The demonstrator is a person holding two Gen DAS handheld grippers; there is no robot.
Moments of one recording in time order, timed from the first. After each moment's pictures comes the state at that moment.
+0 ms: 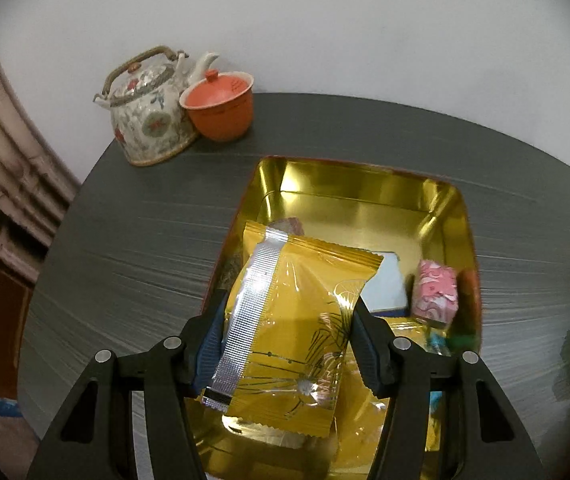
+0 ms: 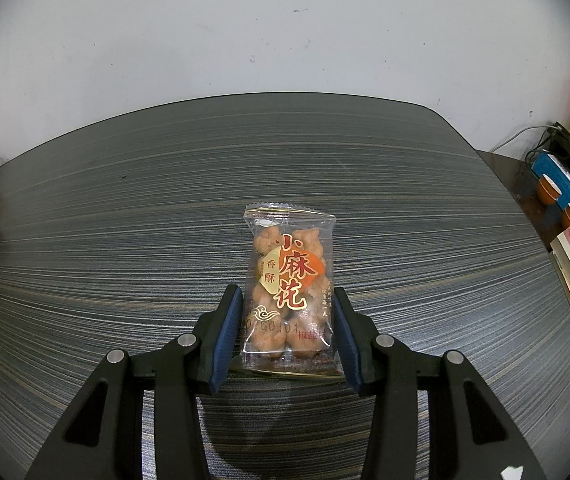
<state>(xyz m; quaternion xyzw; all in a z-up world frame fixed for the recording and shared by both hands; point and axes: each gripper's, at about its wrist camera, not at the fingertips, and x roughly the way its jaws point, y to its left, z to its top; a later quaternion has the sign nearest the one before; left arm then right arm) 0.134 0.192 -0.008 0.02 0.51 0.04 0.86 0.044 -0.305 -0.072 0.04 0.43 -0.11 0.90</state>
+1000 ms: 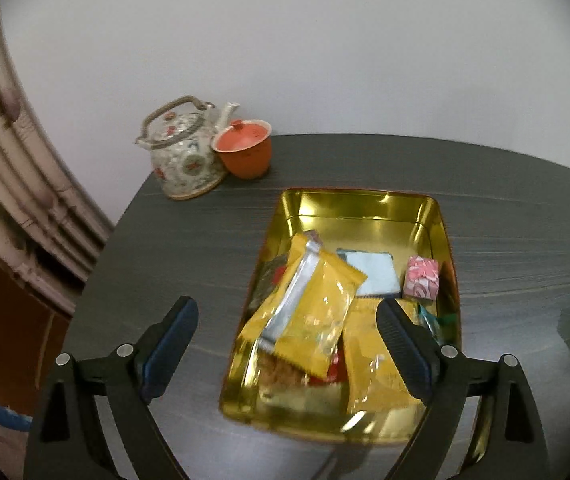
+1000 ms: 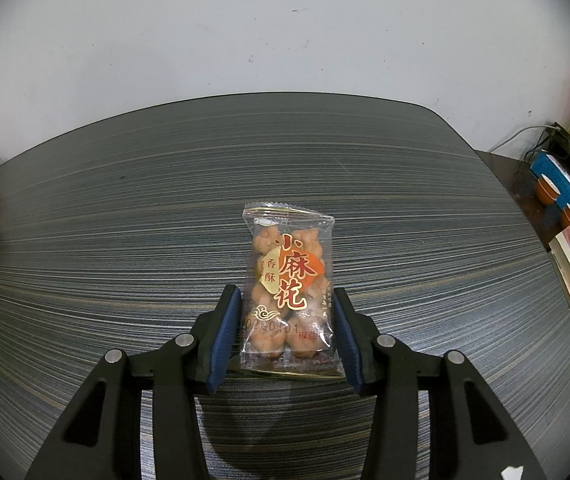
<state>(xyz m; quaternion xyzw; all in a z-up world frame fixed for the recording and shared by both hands) 0.066 0.189 0.042 0.06 0.44 0.05 0.89 0.043 -0.308 -0.071 0.04 0.43 -0.11 0.90</state>
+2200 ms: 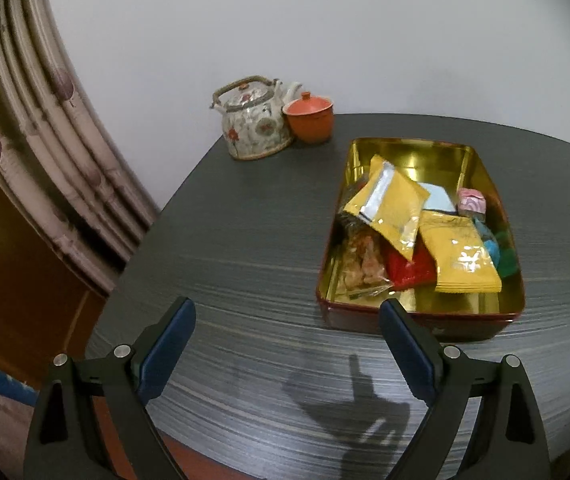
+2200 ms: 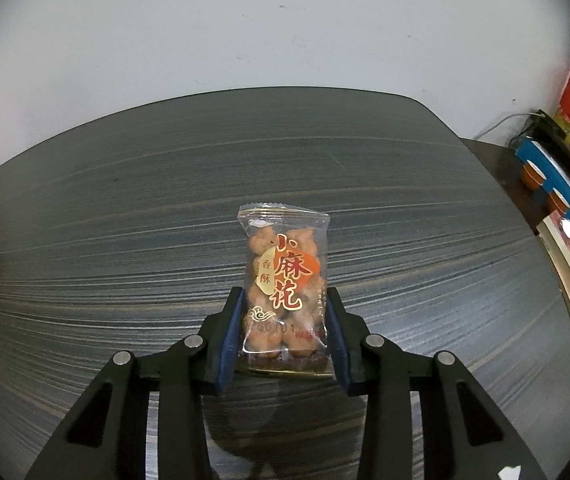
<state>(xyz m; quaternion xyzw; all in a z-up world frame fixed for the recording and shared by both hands) -0.027 0.238 0.023 0.07 0.42 0.11 0.90 0.044 -0.297 -0.068 0.05 0.44 -0.15 0.88</state>
